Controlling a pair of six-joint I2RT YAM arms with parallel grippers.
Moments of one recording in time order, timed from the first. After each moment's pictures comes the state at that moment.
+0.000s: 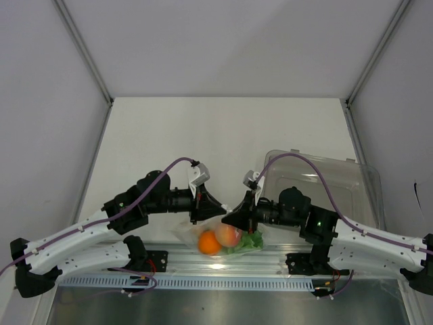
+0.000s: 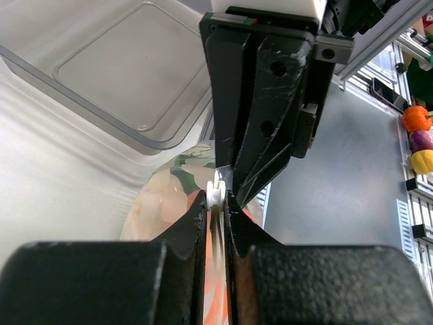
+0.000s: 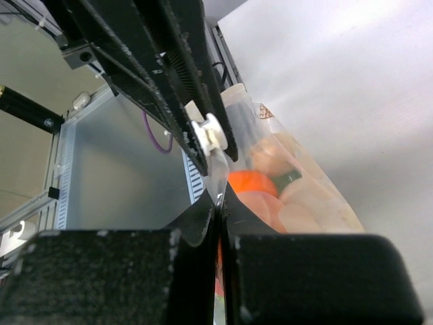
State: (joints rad) left arm -1.04 0.79 0.81 -0.26 0.36 -0.32; right arm 1.16 0.81 0.62 0.05 -0.24 0.47
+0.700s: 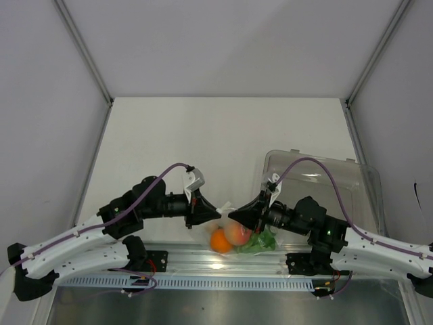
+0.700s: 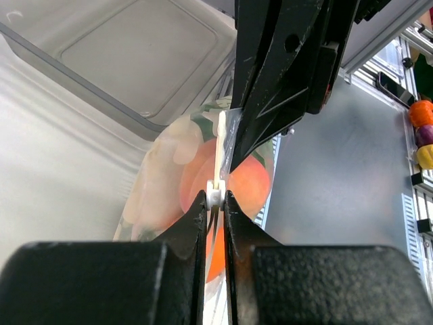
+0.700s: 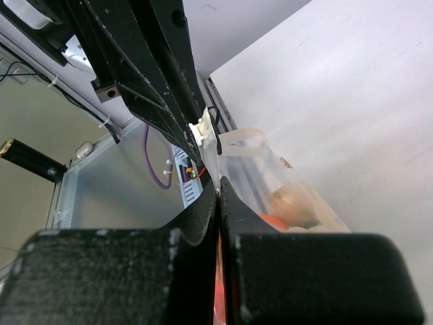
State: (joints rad) left arm -1.04 0.72 0.76 -0.29 0.34 -0.32; right arm 1.20 0.64 0.50 0.17 -0.07 0.52
